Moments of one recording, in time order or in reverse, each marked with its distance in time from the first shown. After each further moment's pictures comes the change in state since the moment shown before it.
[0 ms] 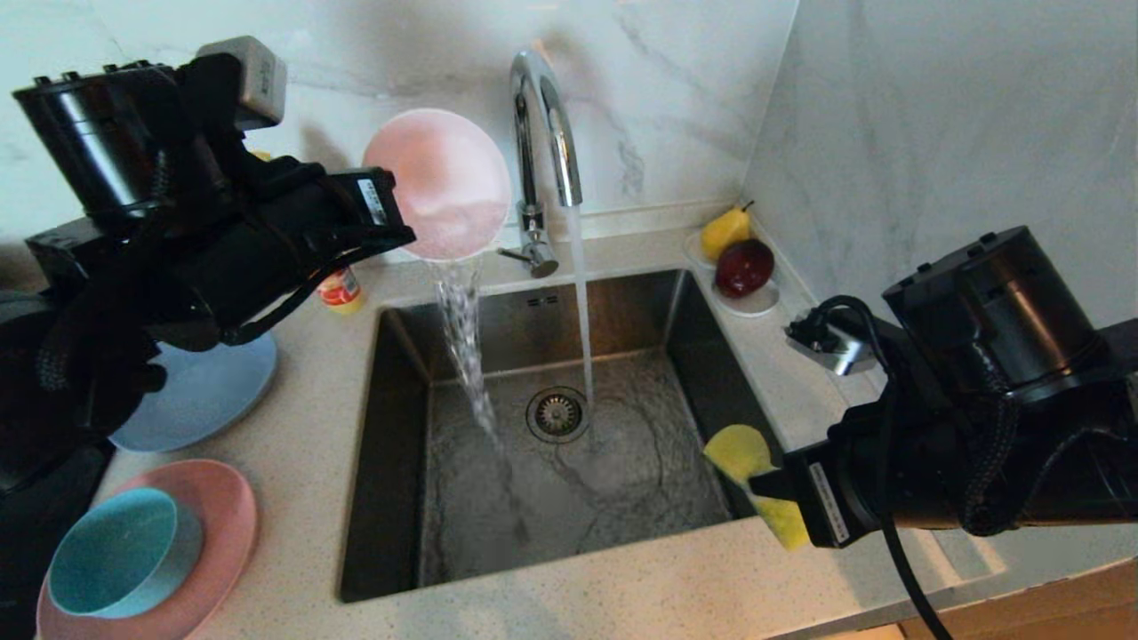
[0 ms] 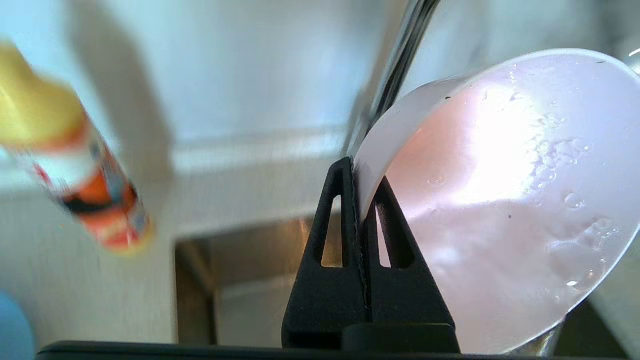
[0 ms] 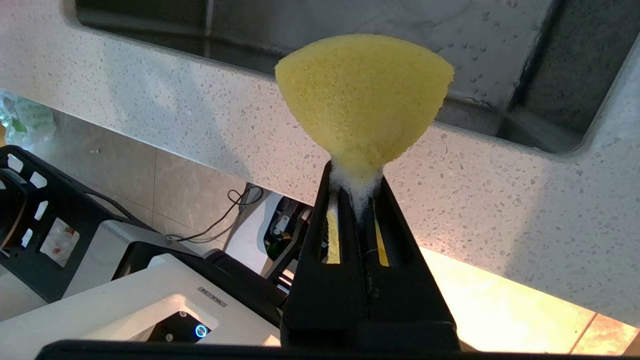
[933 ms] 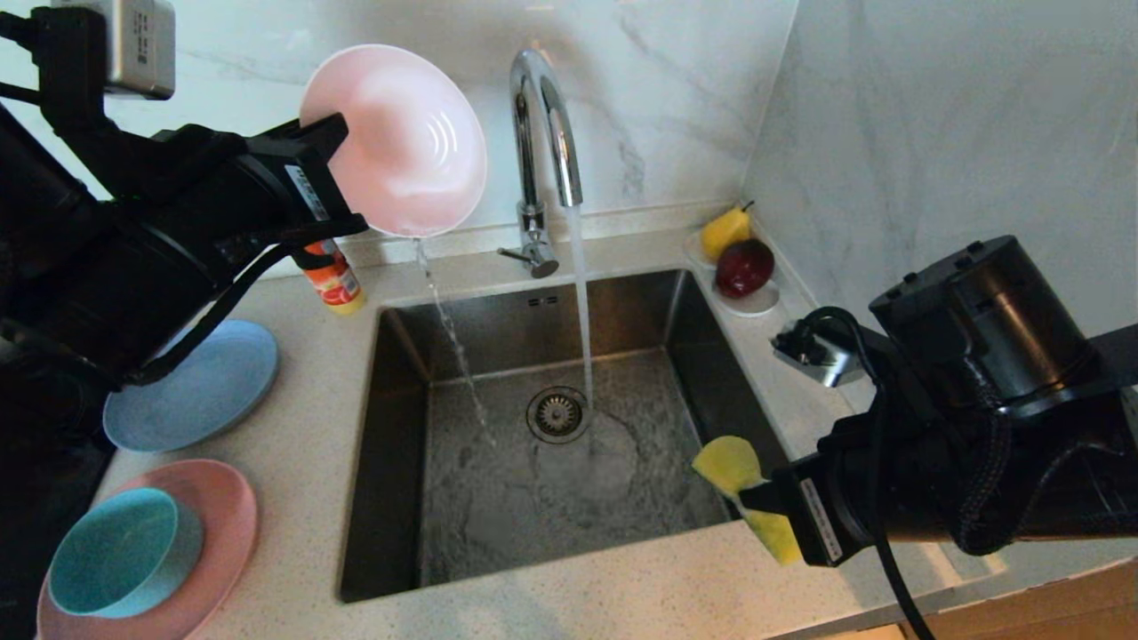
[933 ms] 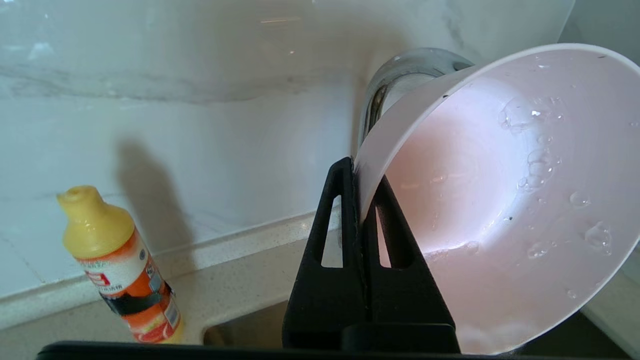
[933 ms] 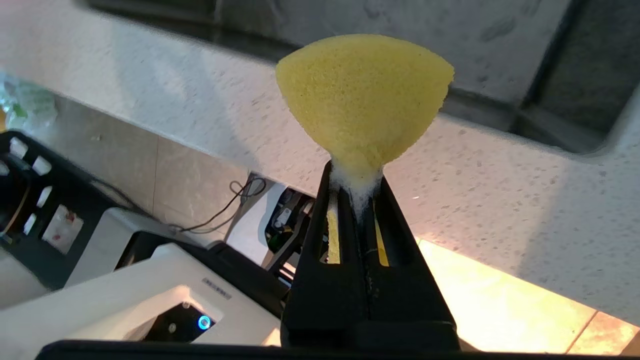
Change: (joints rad) left arm 0.000 -0.119 0.188 -0.281 -0.088 0.175; right arm 0.041 0.001 -0.001 0.007 -0.003 0.001
